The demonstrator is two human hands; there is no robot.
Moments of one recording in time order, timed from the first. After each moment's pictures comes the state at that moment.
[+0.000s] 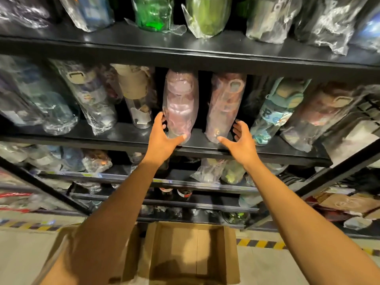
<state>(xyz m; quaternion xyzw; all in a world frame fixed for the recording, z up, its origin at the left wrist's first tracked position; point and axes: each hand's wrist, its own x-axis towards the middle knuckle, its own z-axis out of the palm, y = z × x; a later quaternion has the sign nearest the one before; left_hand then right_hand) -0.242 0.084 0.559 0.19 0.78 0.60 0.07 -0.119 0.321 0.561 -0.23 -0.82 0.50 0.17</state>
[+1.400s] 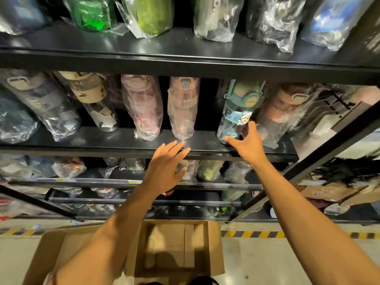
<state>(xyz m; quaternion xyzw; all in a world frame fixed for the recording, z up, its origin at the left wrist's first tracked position) -0.165 0.154 0.517 0.47 0.87 0.16 -0.07 -0.061 0.433 0.569 -0.27 -0.82 0.47 0.18</state>
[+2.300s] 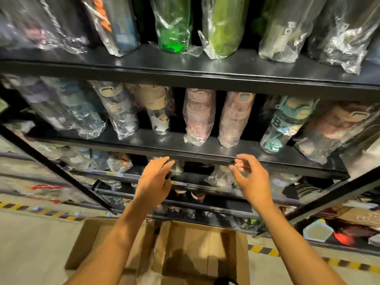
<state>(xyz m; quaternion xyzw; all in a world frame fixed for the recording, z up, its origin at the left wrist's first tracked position) -0.186 -0.020 0.523 0.36 0.90 0.23 -0.07 -0.048 0.265 0.567 -0.20 -0.84 0.45 0.22</state>
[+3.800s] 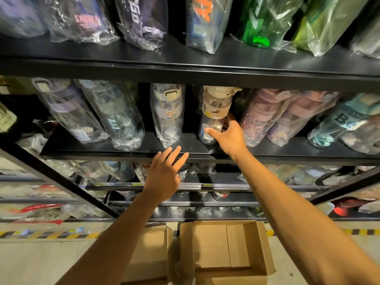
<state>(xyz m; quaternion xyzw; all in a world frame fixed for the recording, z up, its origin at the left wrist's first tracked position) -0.334 -0.158 0.504 0.44 0.89 0.10 -0.05 -0.290 0.092 0.587 -0.31 -0.83 0.44 0.17</state>
